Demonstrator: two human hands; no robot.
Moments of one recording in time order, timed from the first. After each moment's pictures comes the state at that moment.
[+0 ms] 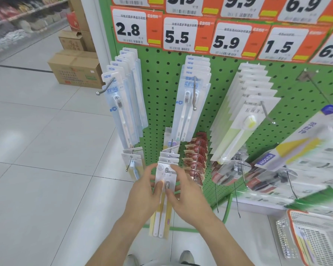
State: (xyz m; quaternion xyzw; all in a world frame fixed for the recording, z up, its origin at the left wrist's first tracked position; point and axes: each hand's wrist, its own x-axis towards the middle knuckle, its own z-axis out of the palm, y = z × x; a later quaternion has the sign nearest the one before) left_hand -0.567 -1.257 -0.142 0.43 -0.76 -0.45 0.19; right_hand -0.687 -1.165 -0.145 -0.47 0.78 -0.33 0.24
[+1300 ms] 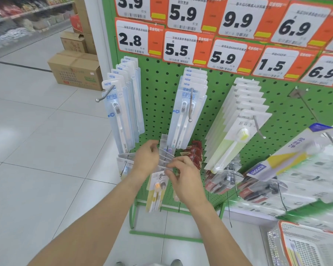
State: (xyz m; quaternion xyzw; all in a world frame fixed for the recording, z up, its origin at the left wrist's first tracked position) left_hand -0.650 -1.338 -0.127 0.47 -0.72 -0.46 0.23; right_hand -0.734 -1.207 -0.142 -0.49 0.79 -0.34 0.11
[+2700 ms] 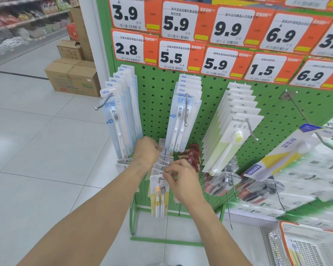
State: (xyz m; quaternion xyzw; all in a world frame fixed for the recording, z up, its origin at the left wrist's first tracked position) left_hand -0.672 -1.368 -0.115 0.49 -0.78 -0.35 0.16; right_hand -0.731 -1.209 -0.132 -0.47 0.80 -0.34 0.14
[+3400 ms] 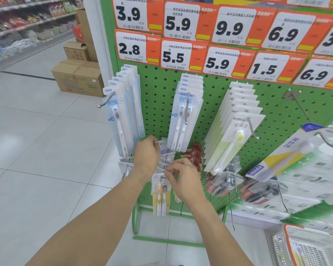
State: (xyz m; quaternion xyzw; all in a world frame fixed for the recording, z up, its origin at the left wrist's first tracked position) left_hand -0.664 -1.348 -0.117 0.49 -0.76 -0.31 0.29; right_hand -0.732 -1.209 -0.130 -0.48 0.80 -0.34 0.13
